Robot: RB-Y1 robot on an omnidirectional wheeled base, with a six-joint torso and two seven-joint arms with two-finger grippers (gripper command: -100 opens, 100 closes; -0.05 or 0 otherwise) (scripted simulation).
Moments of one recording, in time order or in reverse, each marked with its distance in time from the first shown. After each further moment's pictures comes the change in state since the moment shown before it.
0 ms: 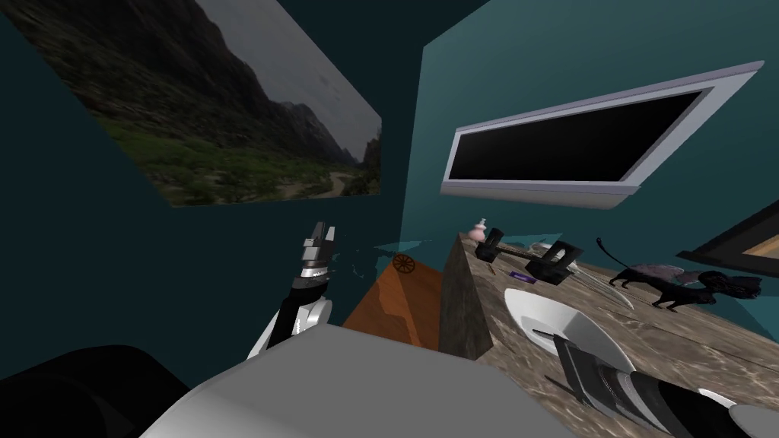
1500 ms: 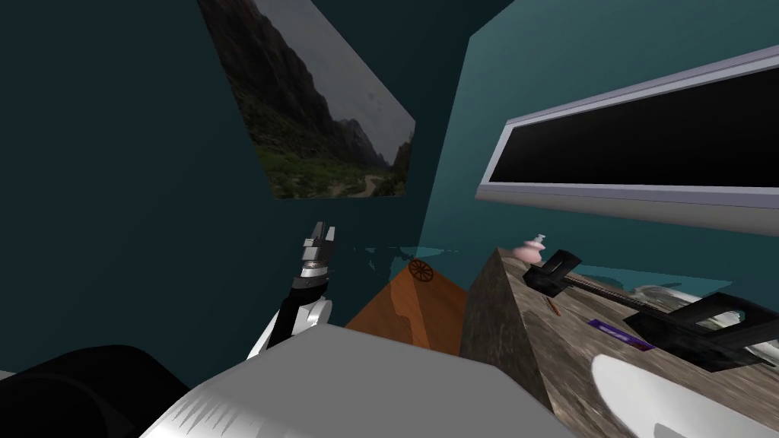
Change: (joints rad) left arm 0.000 0.000 0.000 0.000 0.000 0.000 0.000; right arm 0.490 0.323 -0.454 0.121 -0.093 -0.099 0.235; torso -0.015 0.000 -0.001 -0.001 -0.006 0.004
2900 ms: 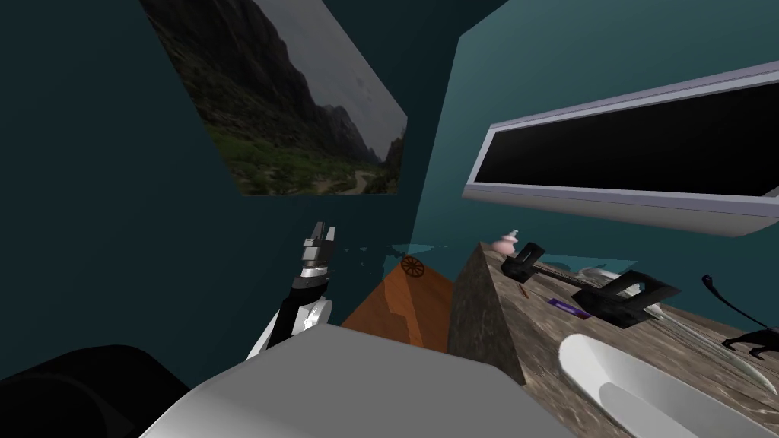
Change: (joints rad) left arm 0.000 0.000 0.000 0.000 0.000 0.000 0.000; right arm -0.050 -0.071 0.060 -0.054 0.039 0.046 -0.066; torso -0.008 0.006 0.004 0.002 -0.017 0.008
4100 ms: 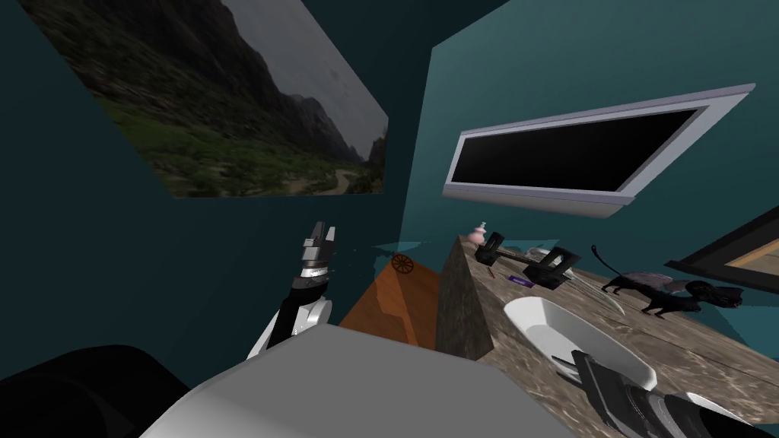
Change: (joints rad) left arm 0.000 0.000 0.000 0.000 0.000 0.000 0.000; right arm -0.344 -0.225 0.319 -0.064 0.051 0.051 -0.163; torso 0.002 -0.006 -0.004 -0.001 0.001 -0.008
